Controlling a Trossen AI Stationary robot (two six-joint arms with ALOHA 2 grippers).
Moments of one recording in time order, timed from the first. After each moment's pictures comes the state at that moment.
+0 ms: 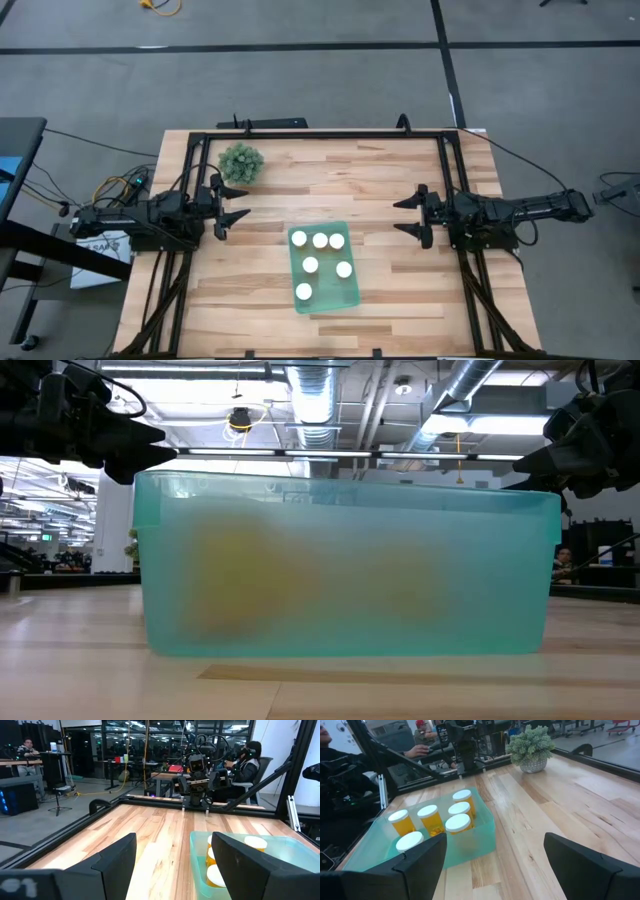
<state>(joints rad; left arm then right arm) 0.03 0.01 0.01 0.04 -0.15 -0.05 0.08 0.22 0.01 0.03 0.11 0.24</state>
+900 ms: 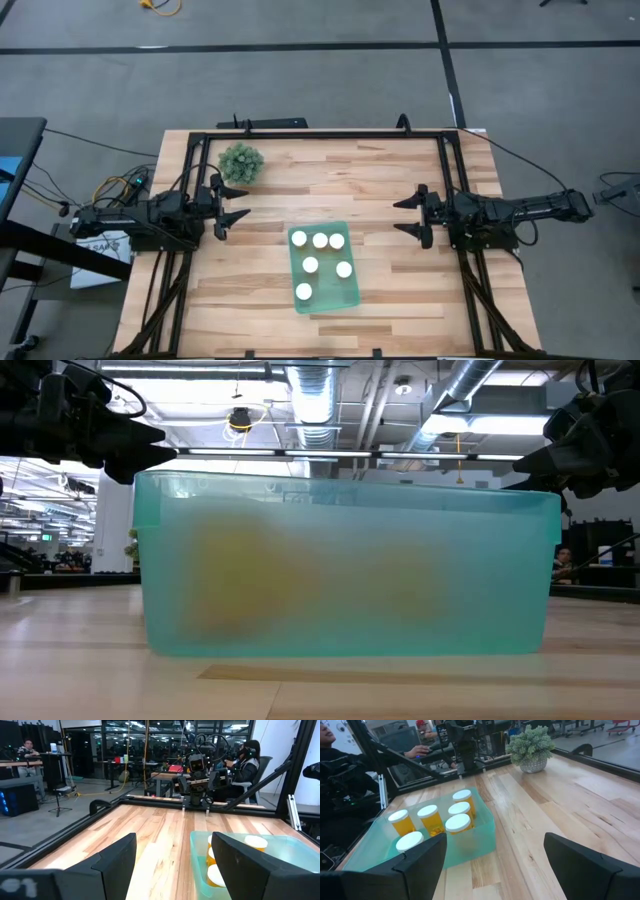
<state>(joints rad) 0.03 0.01 0.01 0.04 -0.15 -0.05 0.08 0.22 0.01 0.03 0.11 0.24</state>
